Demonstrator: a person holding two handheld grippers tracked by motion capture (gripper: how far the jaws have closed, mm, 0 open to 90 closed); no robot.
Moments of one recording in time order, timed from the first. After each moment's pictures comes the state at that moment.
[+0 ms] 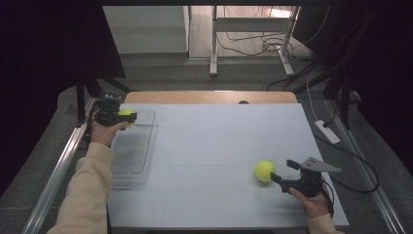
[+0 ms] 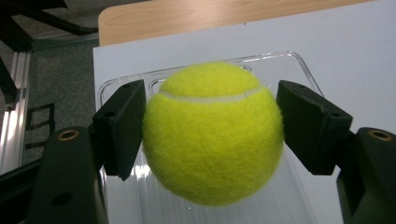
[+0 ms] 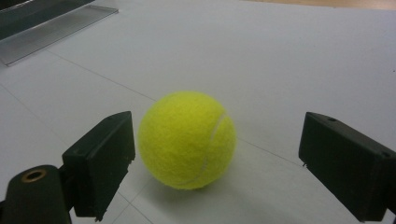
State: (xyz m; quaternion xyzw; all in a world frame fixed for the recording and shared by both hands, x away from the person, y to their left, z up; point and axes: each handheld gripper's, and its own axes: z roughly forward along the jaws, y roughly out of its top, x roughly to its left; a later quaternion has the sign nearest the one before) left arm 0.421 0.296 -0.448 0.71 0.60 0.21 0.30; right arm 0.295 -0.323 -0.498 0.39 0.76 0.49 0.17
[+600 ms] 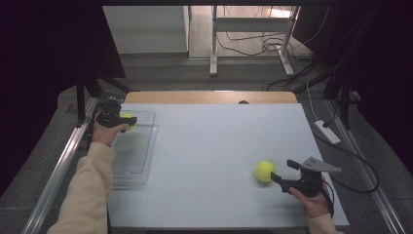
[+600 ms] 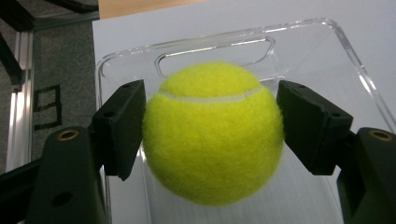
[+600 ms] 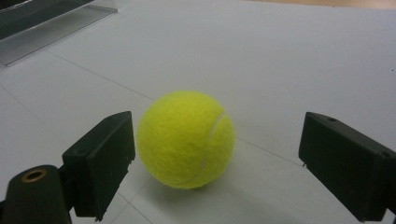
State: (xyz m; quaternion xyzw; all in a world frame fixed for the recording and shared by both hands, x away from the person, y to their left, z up) left arm 0.430 0.298 -0.463 0.72 0.62 0.20 0.25; right arm 0.295 -0.324 -0.498 0.39 0.76 0.49 0.17
